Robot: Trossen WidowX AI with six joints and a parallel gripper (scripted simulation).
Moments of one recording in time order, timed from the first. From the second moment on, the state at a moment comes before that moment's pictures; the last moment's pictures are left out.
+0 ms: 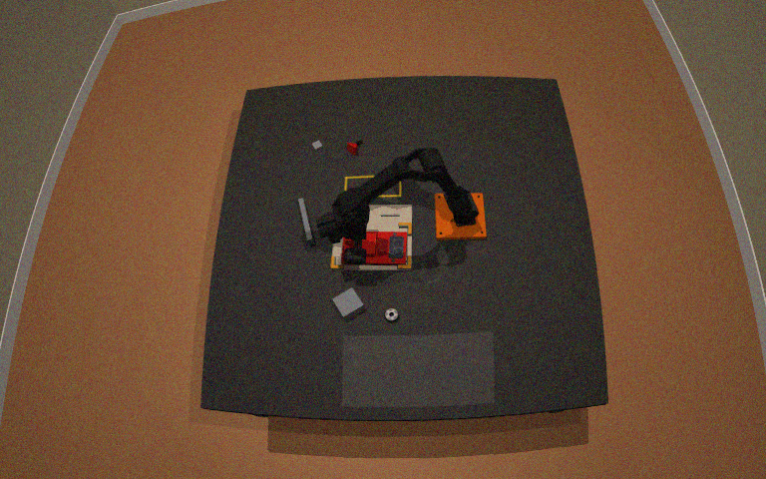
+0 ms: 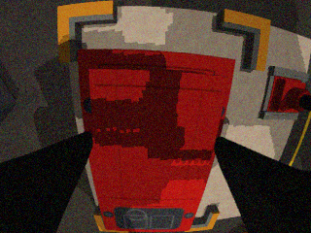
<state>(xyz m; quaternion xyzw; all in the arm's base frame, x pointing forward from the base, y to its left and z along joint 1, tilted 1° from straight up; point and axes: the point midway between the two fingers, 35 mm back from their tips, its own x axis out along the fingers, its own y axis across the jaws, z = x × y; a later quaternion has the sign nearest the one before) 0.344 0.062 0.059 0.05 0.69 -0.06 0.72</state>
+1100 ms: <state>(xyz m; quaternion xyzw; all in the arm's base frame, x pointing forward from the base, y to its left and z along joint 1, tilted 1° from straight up) 0.343 0.062 0.069 0.05 0.70 -0.06 0.71</state>
